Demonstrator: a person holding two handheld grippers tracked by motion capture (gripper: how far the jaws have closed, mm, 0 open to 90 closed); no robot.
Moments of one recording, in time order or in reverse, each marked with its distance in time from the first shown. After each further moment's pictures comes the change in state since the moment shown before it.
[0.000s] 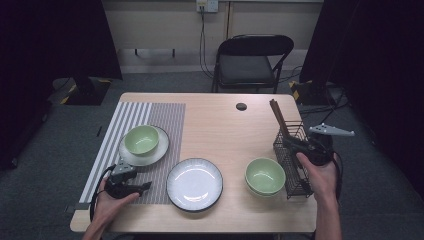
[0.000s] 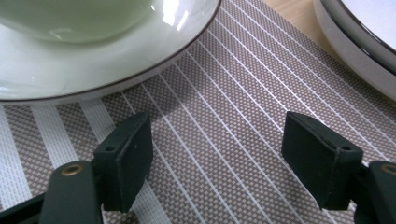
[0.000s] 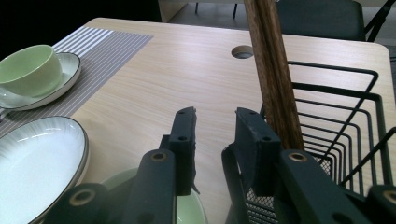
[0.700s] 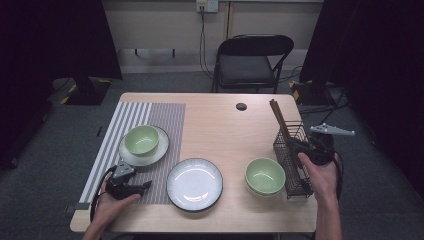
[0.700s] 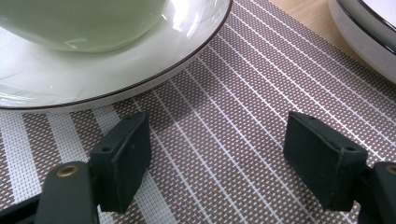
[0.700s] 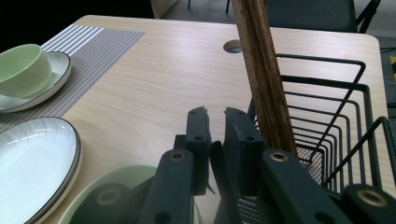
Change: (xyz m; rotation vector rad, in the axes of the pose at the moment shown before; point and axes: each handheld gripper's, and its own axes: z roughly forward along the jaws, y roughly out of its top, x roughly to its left) left arm -0.003 -0.003 0.004 -0.025 0.046 0.025; right arm -0.004 0.000 0.001 0.016 -0.026 0.019
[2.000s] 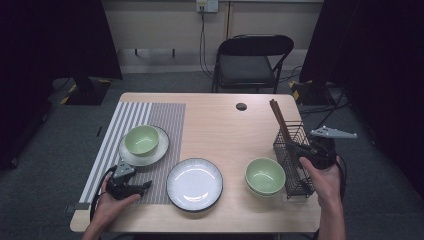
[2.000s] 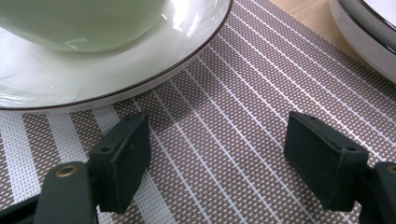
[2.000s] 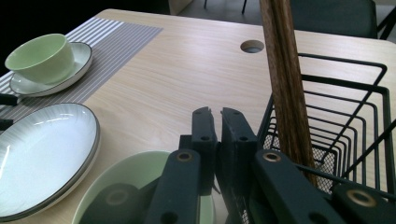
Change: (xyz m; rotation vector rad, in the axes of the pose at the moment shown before) left arm 0.000 0.000 0.000 0.001 0.004 0.001; right arm 0.006 -0.004 -0.012 0.001 0.062 -0.053
